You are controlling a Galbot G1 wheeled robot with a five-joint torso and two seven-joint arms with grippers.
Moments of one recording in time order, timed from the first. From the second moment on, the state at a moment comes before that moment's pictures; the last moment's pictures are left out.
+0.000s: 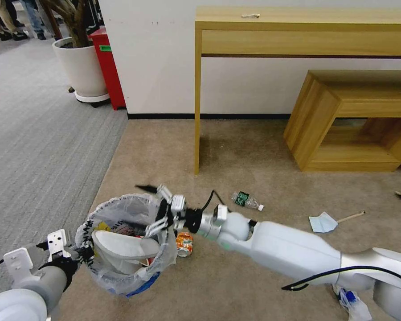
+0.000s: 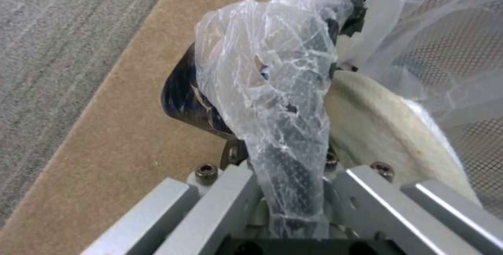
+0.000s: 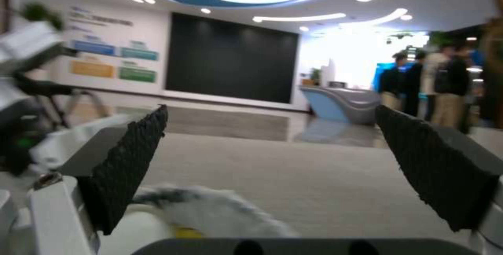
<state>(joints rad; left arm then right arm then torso) 1.73 -1.13 -0.89 -2.44 -1.17 0.74 -0.63 -0.31 1.01 -0.77 1.60 0.87 0.58 -0.36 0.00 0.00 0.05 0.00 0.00</state>
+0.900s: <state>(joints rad) 1.71 -1.05 -0.92 -2.38 -1.21 0.74 -0.64 -0.56 0.77 -0.48 1.62 1.04 0.43 -0.26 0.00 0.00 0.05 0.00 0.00</state>
